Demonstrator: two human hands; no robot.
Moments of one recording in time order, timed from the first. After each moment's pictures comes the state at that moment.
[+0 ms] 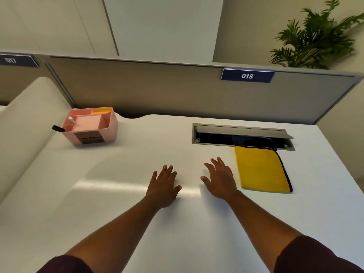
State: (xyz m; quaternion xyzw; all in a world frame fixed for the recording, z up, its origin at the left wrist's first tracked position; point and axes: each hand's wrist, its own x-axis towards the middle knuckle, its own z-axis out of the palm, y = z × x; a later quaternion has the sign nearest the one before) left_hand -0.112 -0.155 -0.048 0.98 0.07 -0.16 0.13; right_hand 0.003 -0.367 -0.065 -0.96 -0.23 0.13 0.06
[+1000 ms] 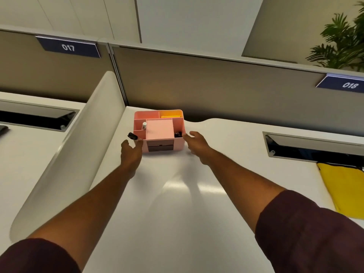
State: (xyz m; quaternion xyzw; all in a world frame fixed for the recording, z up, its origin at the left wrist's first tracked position) left_hand -0.111 0.281 -0.041 0.65 0.47 0.08 0.59; right_hand 0.009 0.091 -0.006 -0.82 0.01 0.32 0.47
